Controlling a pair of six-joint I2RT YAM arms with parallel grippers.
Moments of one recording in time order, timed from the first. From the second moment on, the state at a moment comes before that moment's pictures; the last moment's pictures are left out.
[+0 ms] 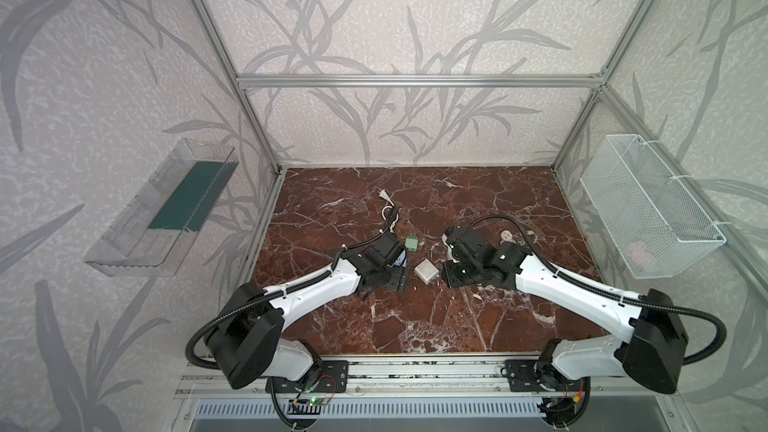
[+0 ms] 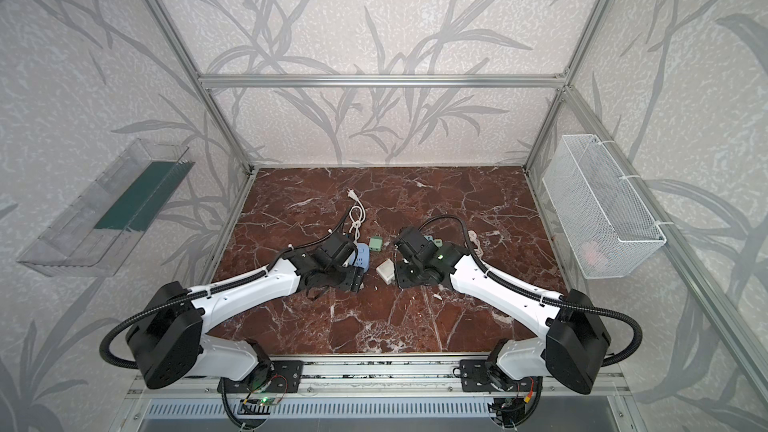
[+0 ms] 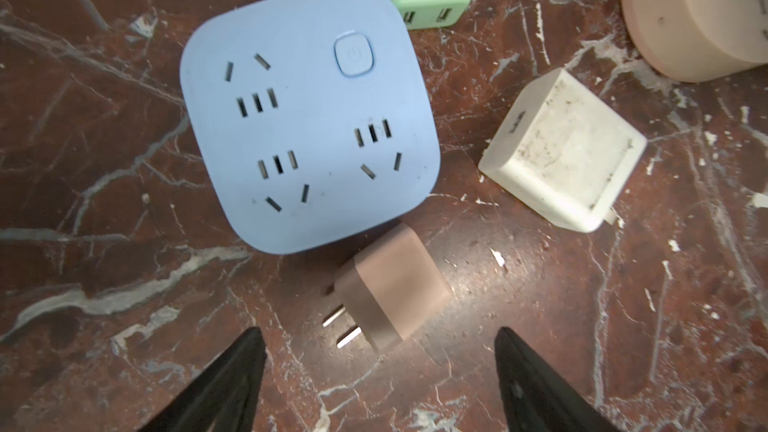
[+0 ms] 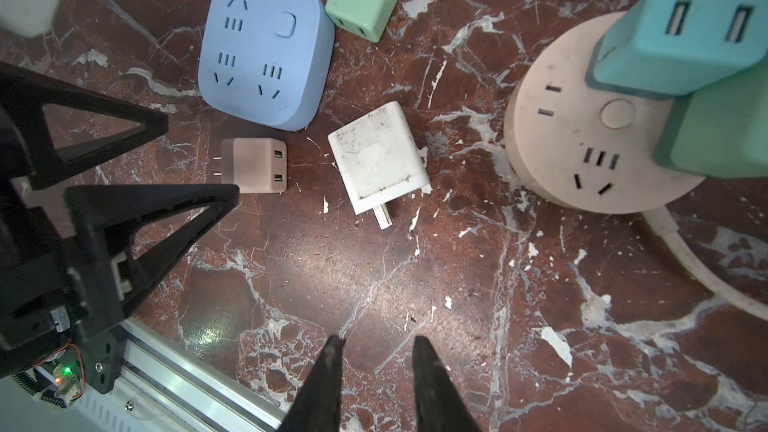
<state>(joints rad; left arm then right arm) -0.73 1.46 0.87 -0.56 -0.11 -0.43 0.83 1.36 1.01 -0.72 -0.01 0.59</state>
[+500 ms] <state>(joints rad) -0.73 1.62 0.92 -0.50 -0.08 -0.38 0.80 1.33 0.98 -0.71 -0.01 0.58</state>
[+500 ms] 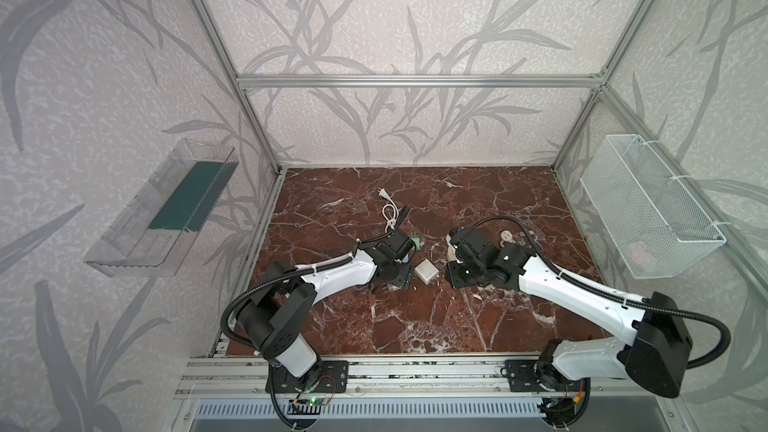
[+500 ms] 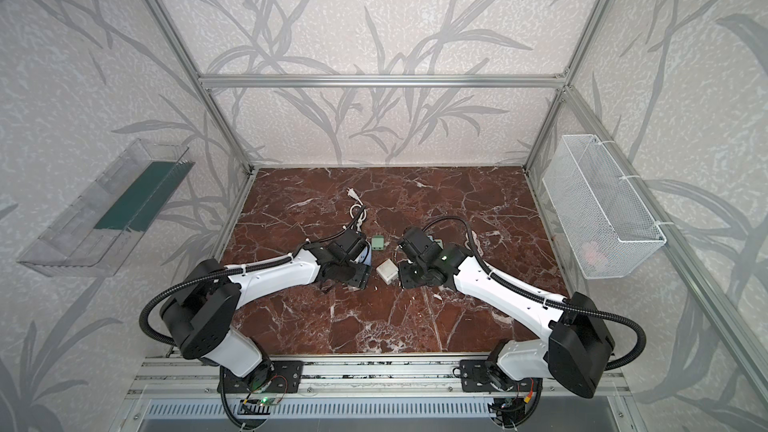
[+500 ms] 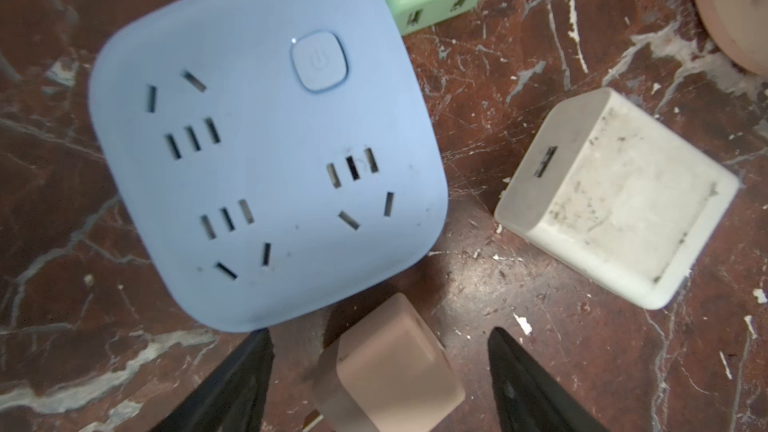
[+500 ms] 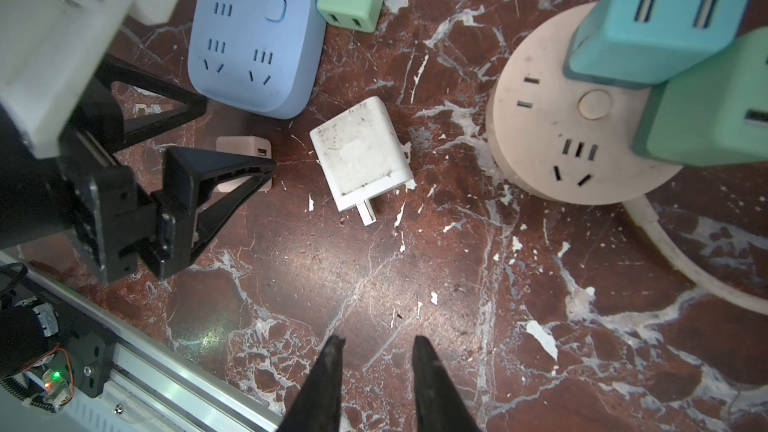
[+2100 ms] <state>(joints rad) -0.79 1.59 0.86 -0.52 -0.07 -0.44 0.80 1.33 0.97 -0.71 -0.03 0.58</state>
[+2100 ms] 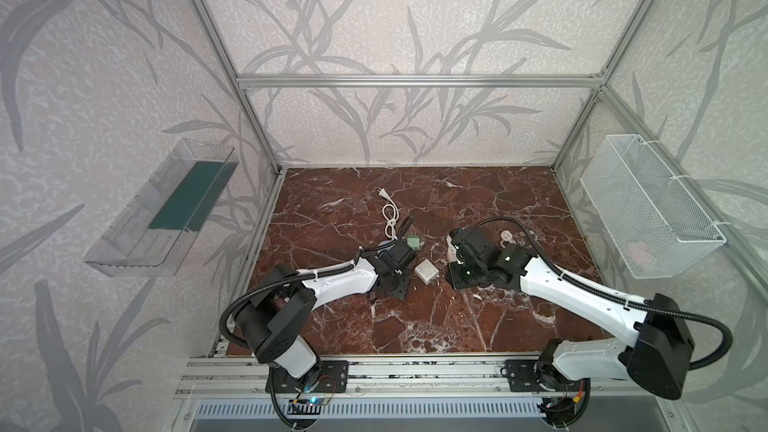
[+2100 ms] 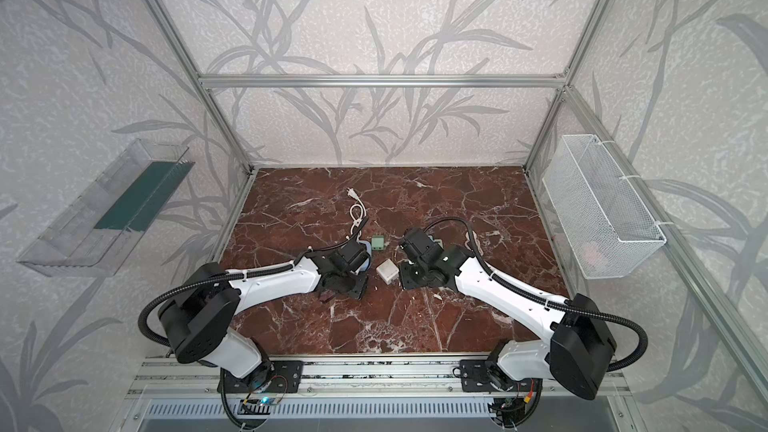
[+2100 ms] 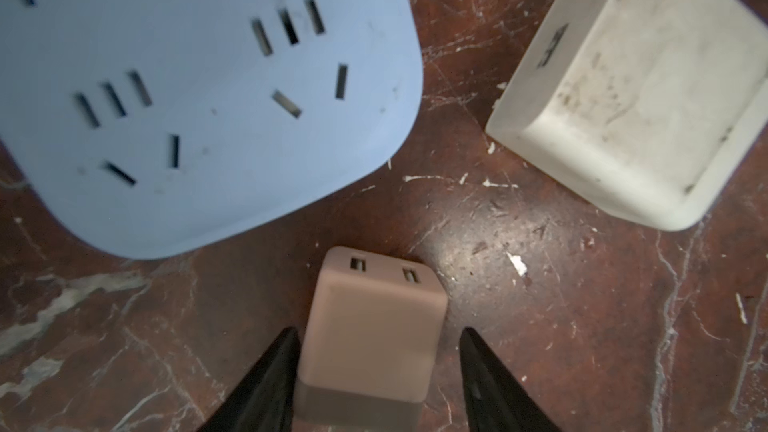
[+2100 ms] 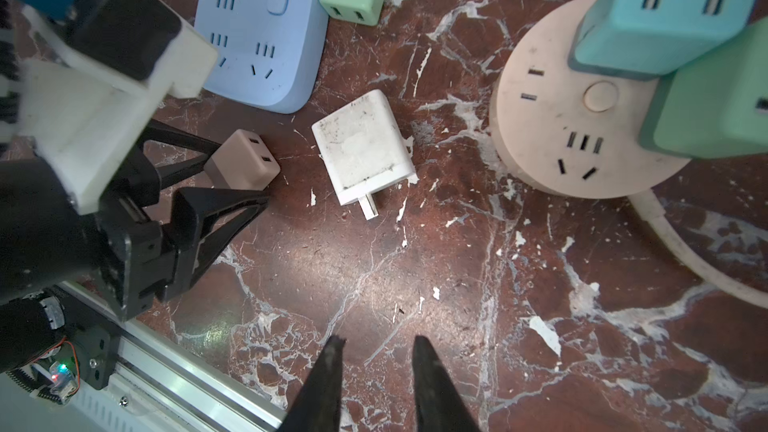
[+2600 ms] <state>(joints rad) -0.80 1.61 0.86 -0.52 -0.07 -0.45 0.80 1.34 0.97 -0.71 -0.03 0.58</state>
